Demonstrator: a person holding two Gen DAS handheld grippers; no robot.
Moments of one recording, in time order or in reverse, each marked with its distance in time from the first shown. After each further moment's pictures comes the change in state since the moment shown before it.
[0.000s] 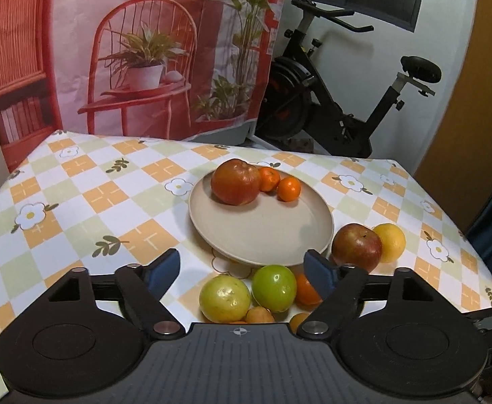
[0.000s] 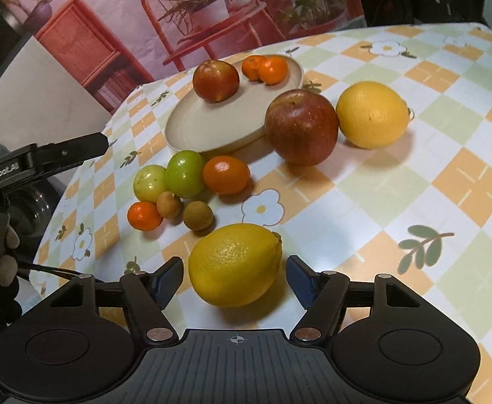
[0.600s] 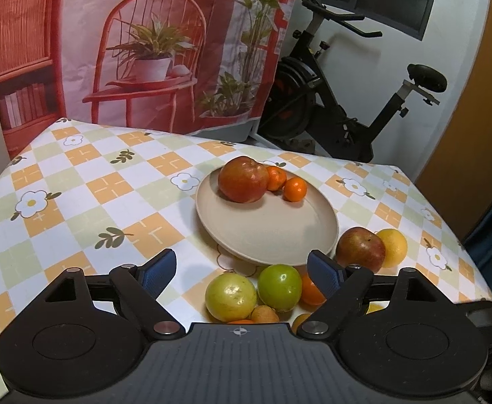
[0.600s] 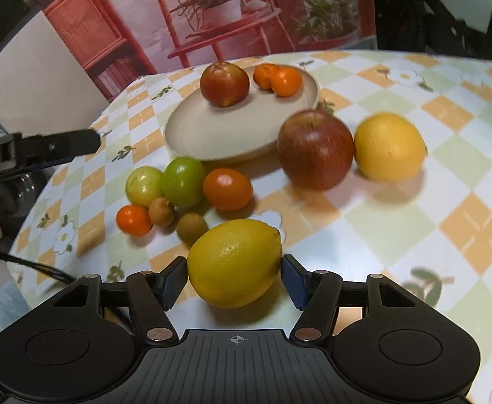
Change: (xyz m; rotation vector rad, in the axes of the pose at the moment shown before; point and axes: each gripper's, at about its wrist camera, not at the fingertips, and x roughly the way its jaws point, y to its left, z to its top) left arm 0.002 0.012 0.000 -0.038 0.008 -0.004; right arm 0.016 0.017 0.018 -0.132 -0.013 -0.079
